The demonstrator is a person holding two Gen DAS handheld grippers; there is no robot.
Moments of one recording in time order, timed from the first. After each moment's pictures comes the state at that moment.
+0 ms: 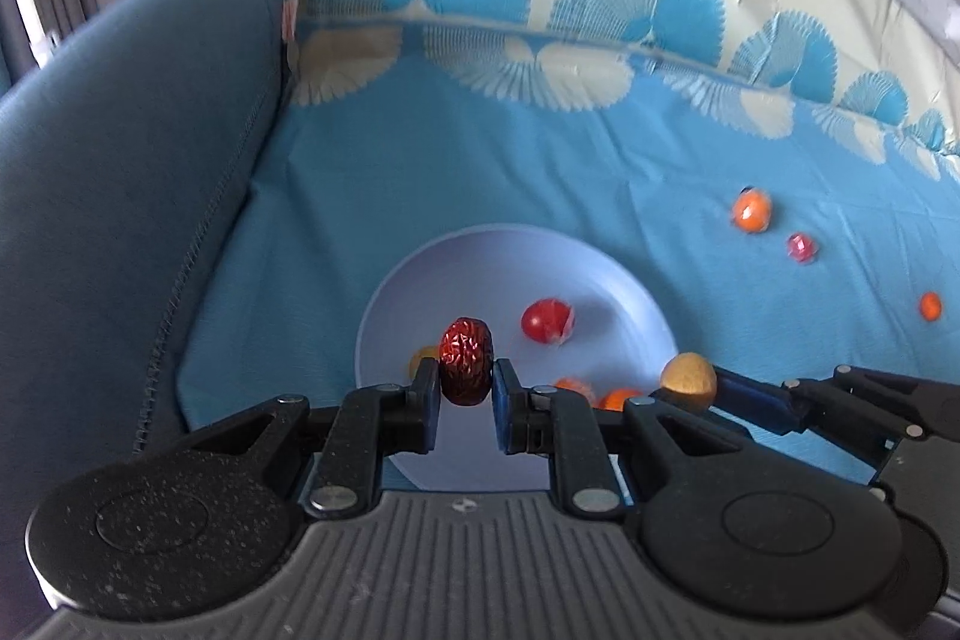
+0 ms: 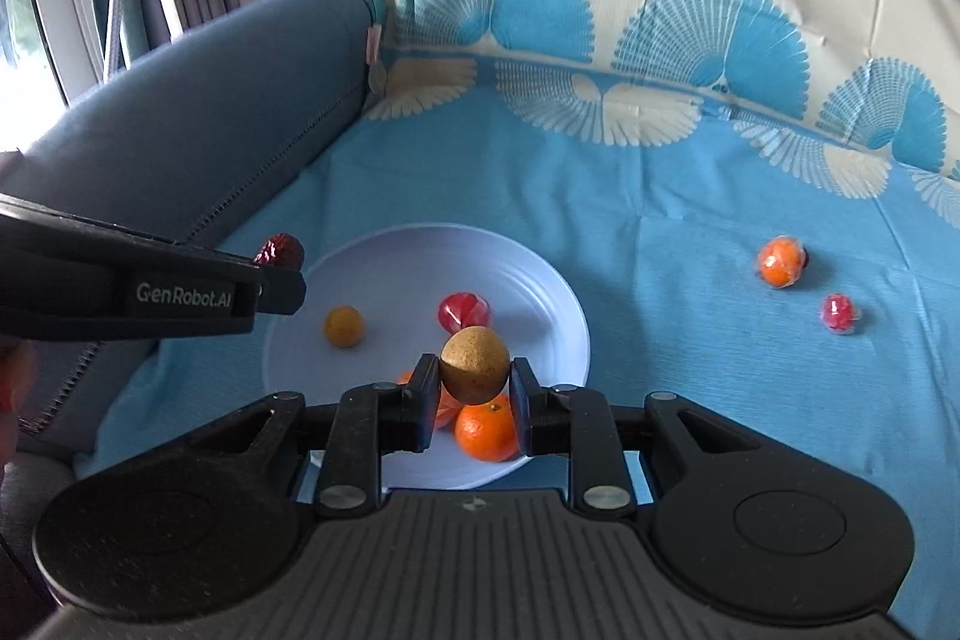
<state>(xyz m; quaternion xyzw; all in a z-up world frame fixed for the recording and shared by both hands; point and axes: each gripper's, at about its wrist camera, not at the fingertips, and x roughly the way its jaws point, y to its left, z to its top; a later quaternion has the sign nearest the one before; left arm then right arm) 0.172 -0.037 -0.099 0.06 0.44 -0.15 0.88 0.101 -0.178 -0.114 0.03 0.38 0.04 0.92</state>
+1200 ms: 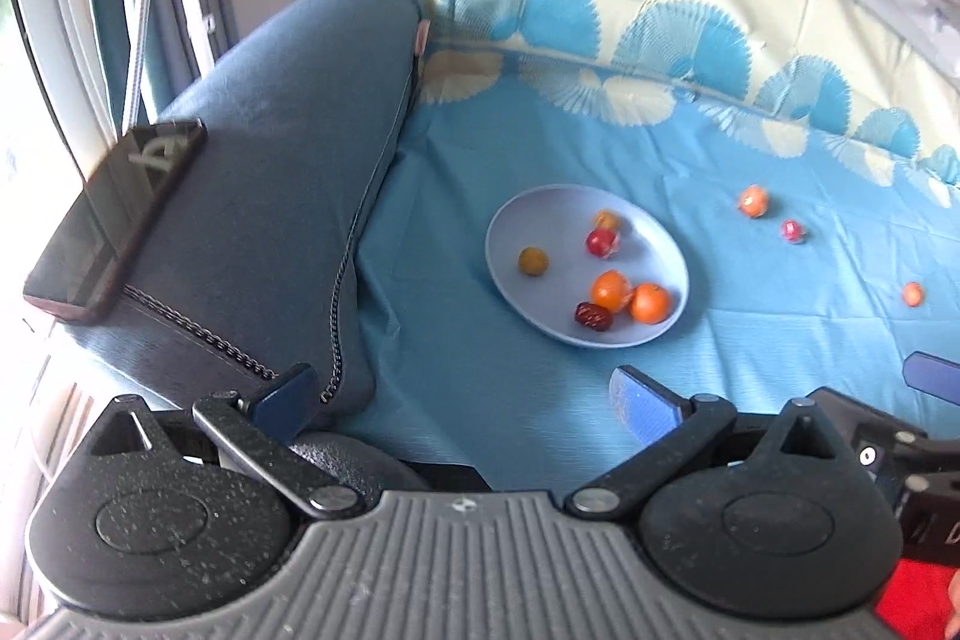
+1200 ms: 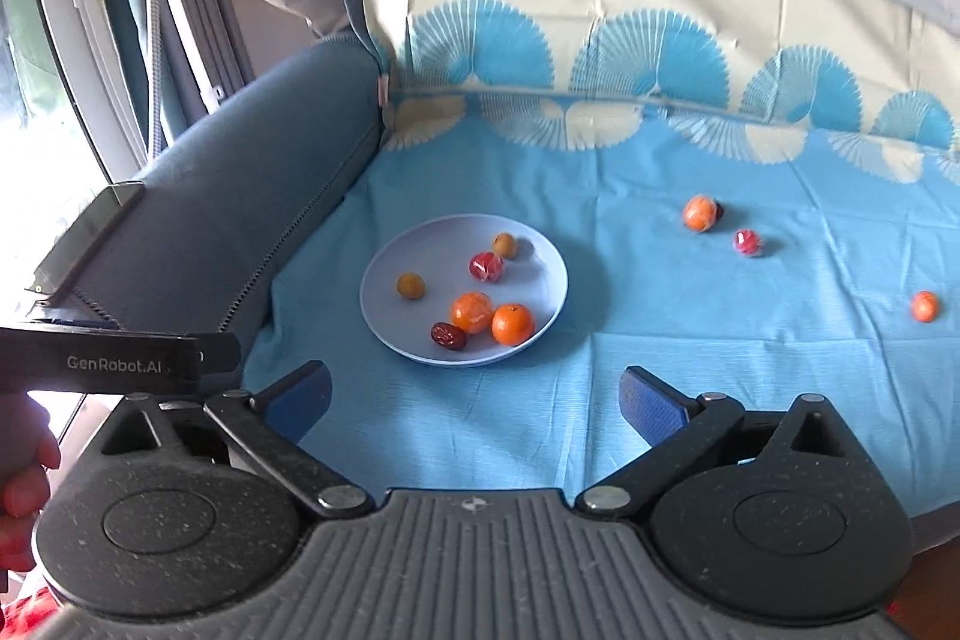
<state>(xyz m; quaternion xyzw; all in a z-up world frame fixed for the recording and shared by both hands) 0.002 0.054 -0.018 0.05 0.40 -0.08 0.91 -0.066 -0.163 -0.024 0.08 0.35 0.01 0.93</state>
